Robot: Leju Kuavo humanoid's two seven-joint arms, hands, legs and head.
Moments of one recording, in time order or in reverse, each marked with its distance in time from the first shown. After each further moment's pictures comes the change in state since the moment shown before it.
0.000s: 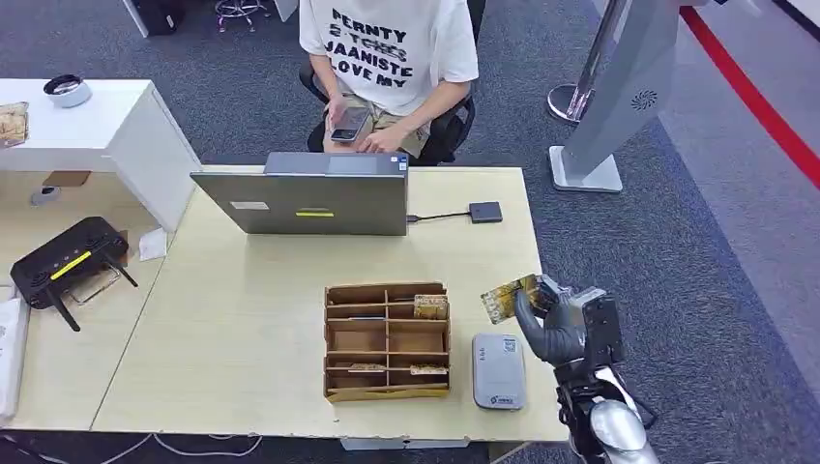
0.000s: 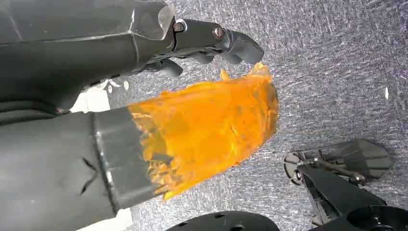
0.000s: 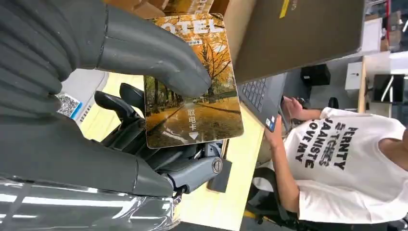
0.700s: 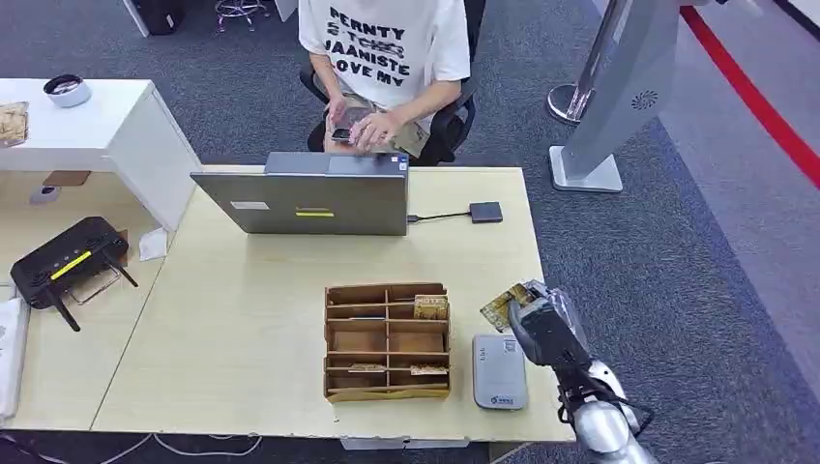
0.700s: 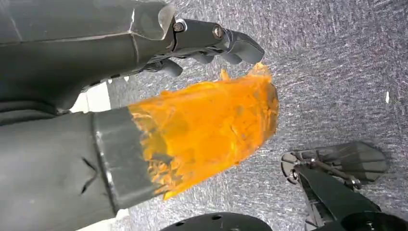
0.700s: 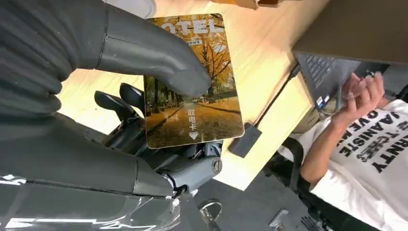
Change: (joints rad) left arm 0.000 0.000 0.033 0.000 0.029 0.007 0.000; right arm -0.033 -0.051 0.053 0.067 0.413 -0.116 0.072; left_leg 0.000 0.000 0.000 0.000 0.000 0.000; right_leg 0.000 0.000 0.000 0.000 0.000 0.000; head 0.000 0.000
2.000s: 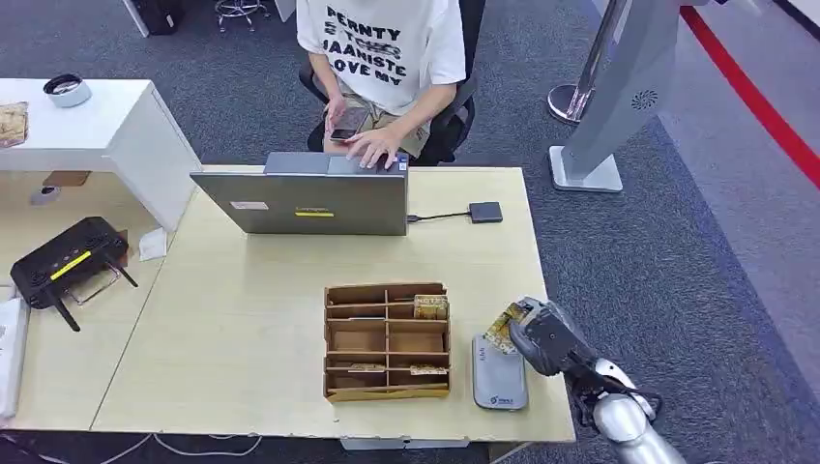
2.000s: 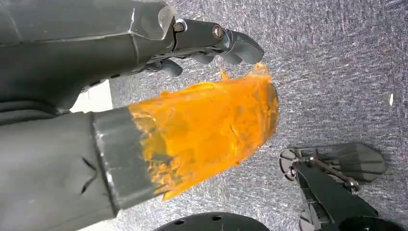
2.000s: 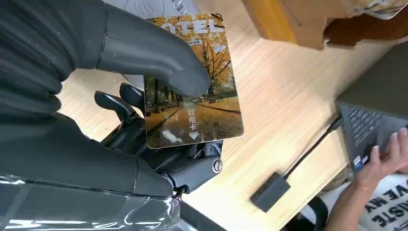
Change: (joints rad) left arm 0.005 0.000 0.043 0.000 0.013 0.001 -0.003; right arm -0.040 -0.106 0.026 0.111 -0.131 0.213 -0.035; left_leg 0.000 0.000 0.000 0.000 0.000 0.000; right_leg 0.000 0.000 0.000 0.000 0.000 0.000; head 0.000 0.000
